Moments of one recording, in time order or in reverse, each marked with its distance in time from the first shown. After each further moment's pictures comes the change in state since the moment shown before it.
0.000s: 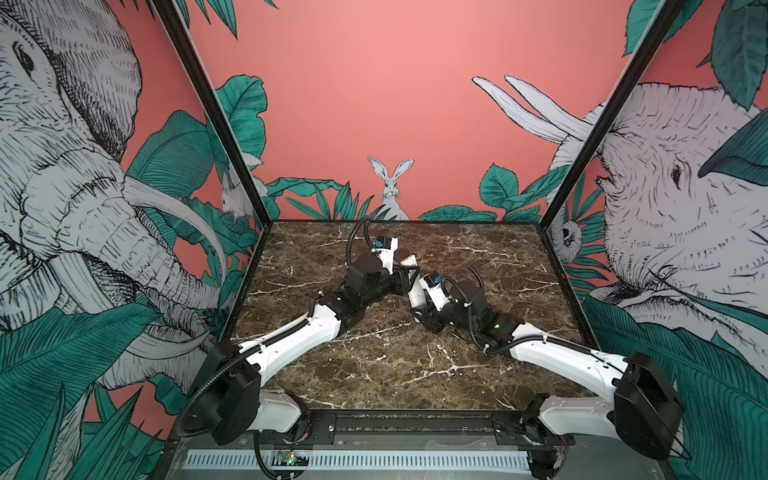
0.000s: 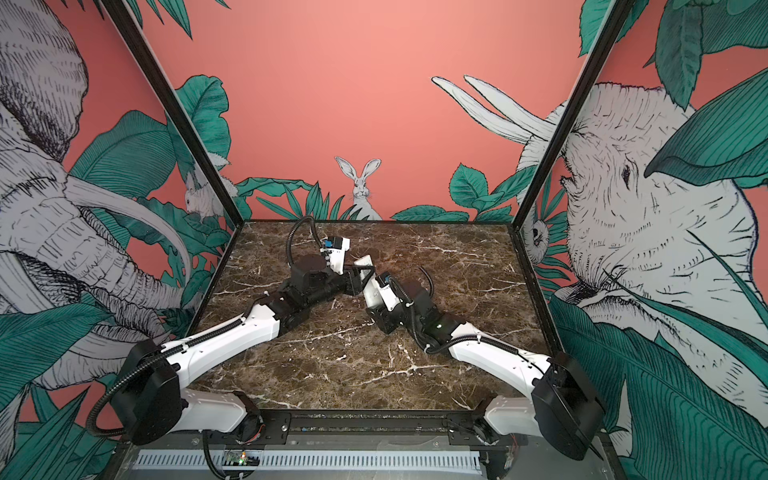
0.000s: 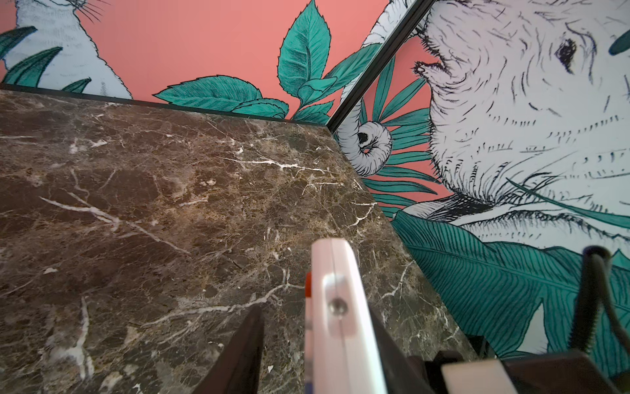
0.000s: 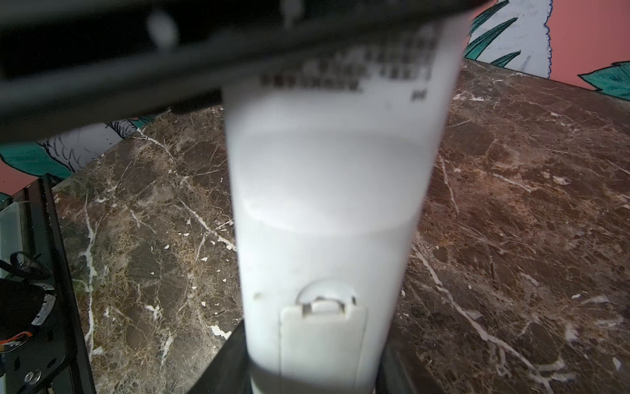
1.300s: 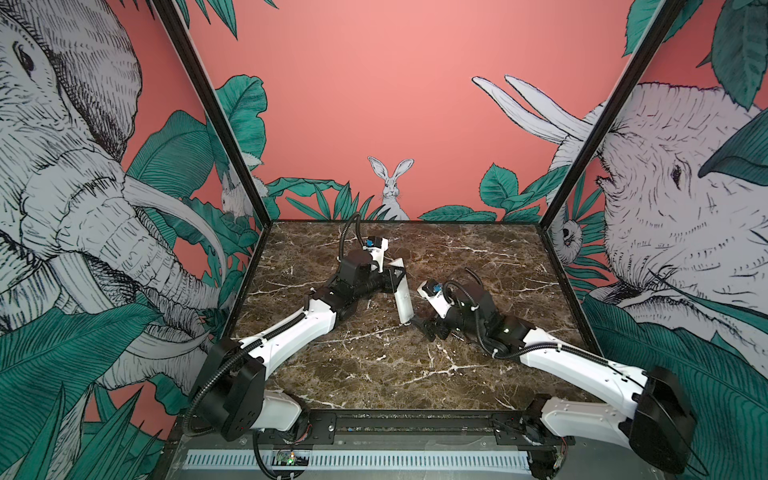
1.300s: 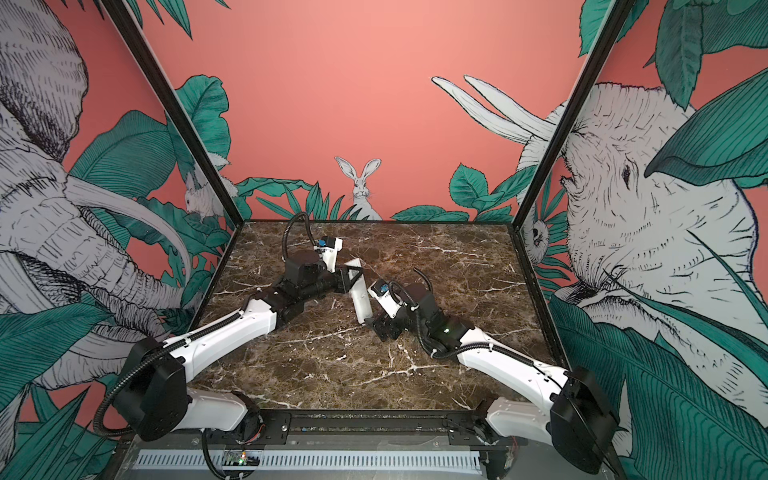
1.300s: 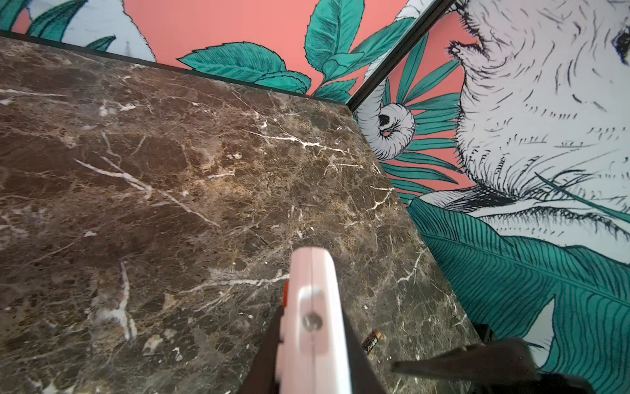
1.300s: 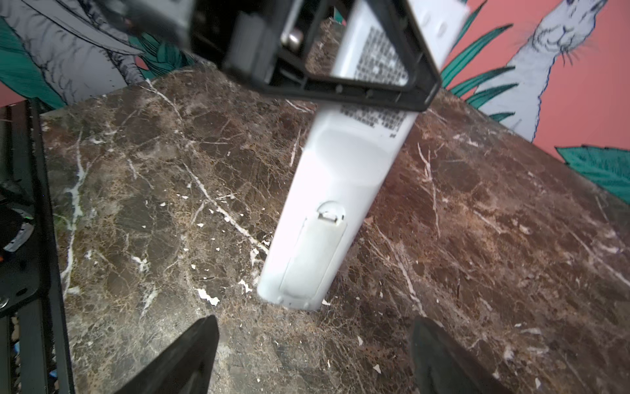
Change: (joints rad) left arm 0.137 0.021 -0.011 -0.076 0.154 0.005; right arm 0.021 -0.126 -0.005 -0.100 -0.022 -0.263
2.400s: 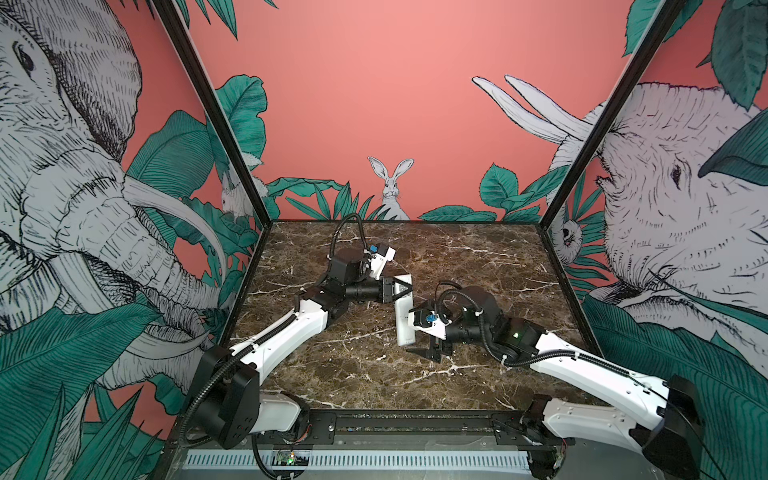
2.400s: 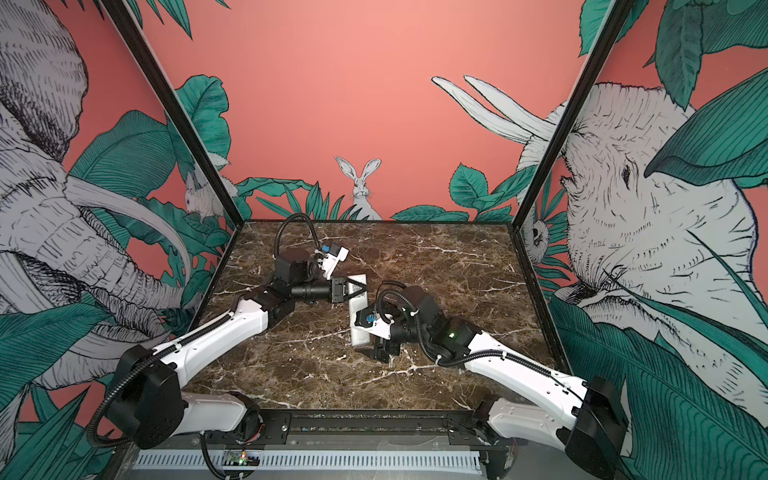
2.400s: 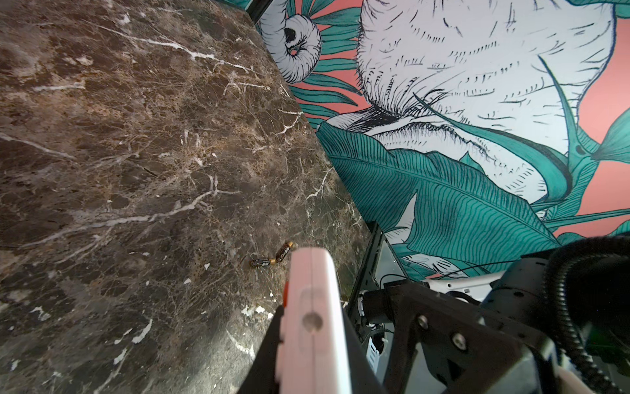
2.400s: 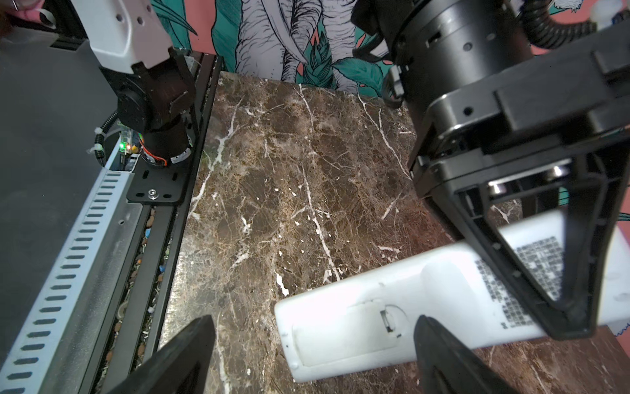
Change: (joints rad) left arm 0.048 -0.049 -0.005 -0.108 0.488 -0.017; right arm 0.091 -0.034 0.084 -0.156 -0.261 -0.372
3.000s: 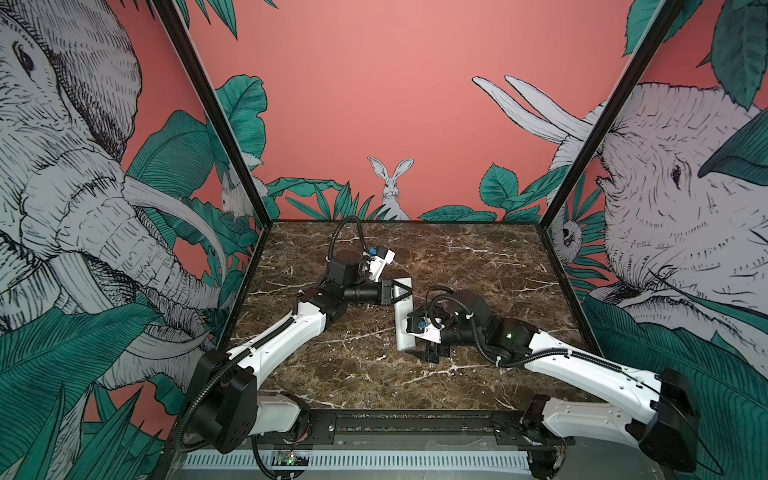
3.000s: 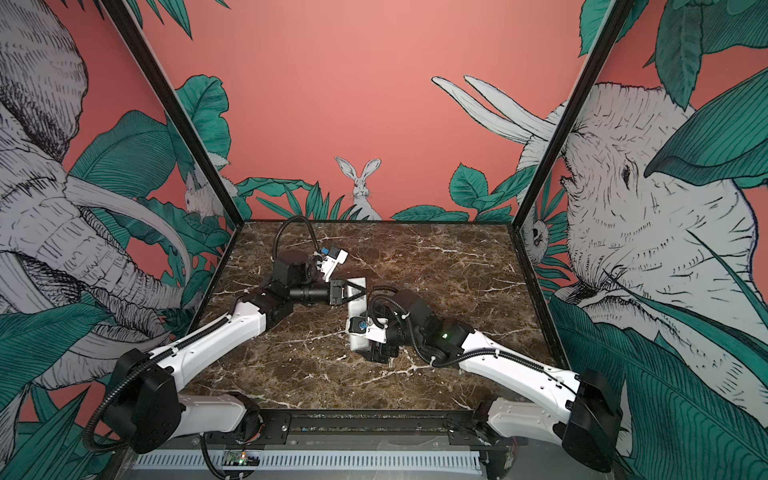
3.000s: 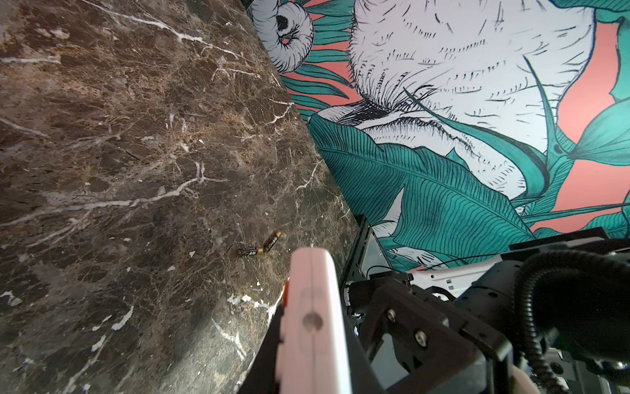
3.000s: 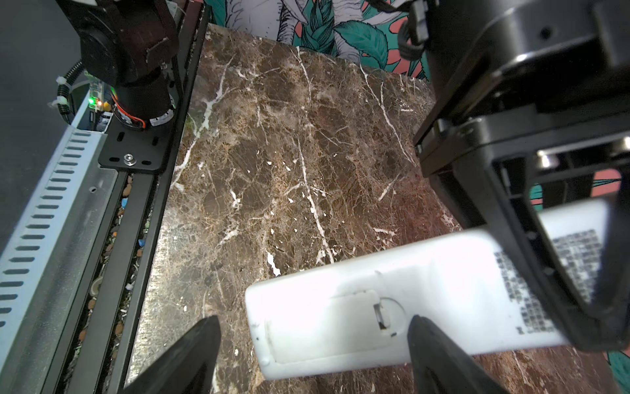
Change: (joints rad) left arm 0.000 -0.018 -0.022 0.005 0.035 -0.041; right arm 0.052 0.041 0.017 -0.040 0.115 -0.062
